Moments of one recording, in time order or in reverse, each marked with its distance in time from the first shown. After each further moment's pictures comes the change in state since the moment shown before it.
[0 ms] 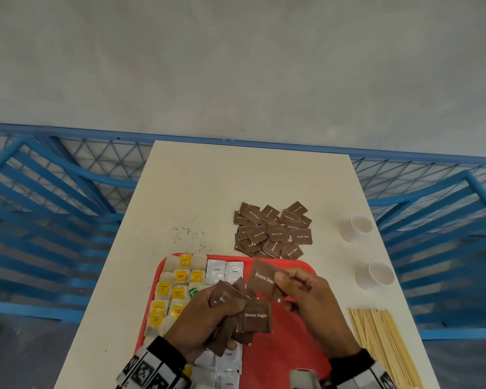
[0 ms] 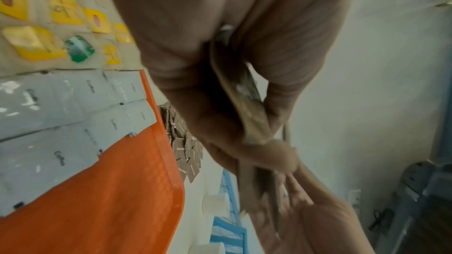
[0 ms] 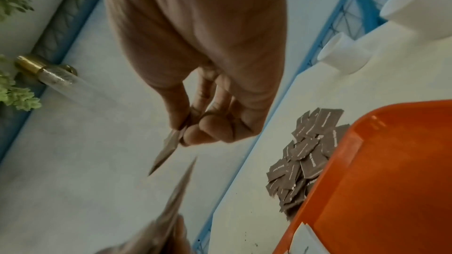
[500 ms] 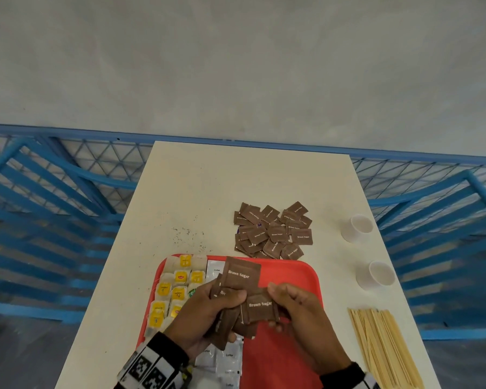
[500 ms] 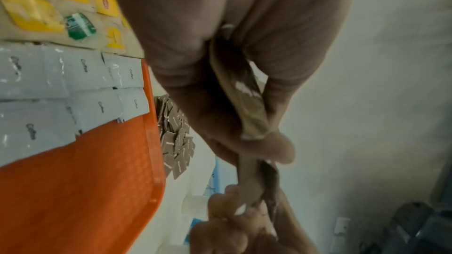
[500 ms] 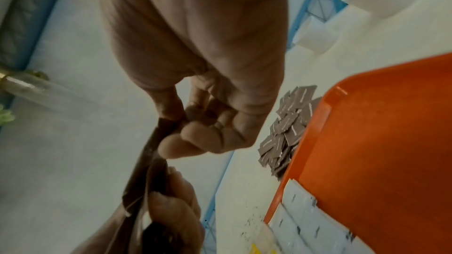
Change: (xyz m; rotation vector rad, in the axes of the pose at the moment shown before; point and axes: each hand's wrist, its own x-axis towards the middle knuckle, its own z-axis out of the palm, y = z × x) left_hand 0.004 0.007 0.002 -0.096 -0.035 0.049; right_hand -0.009 0.017 0.016 0.141 -0.054 0.168
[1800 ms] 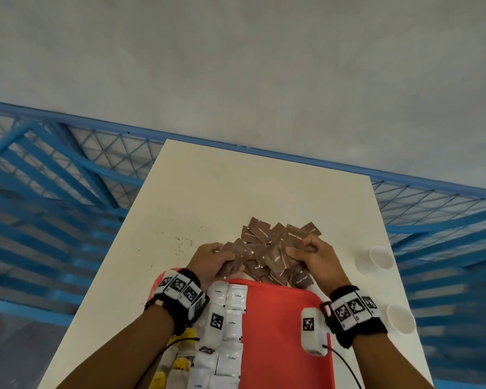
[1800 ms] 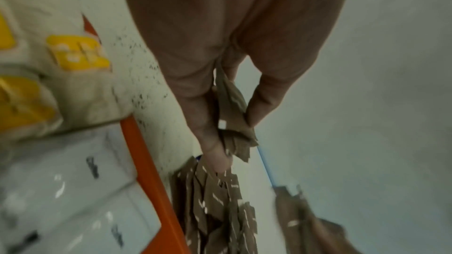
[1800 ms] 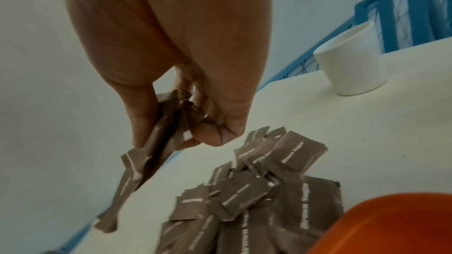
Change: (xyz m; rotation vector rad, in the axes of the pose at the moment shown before) left_hand 0.142 0.043 -0.058 0.121 0.340 -0.029; right_hand 0.169 -0.046 -0.058 -0.243 0.123 -0.068
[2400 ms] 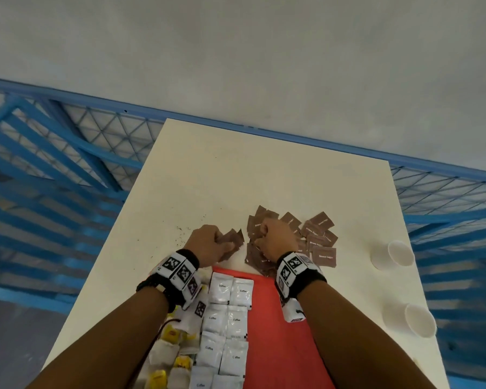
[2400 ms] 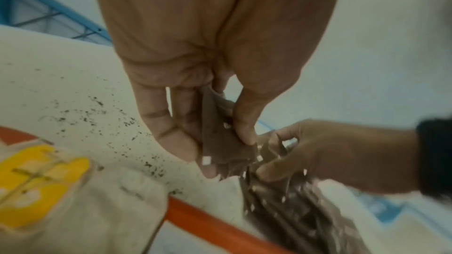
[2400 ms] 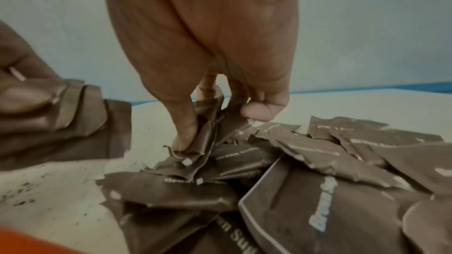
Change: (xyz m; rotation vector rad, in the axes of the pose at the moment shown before) left_hand 0.038 0.014 -0.023 0.921 0.093 0.149; right_hand 0.087 0.034 0.089 -0.995 -0.064 -0.103
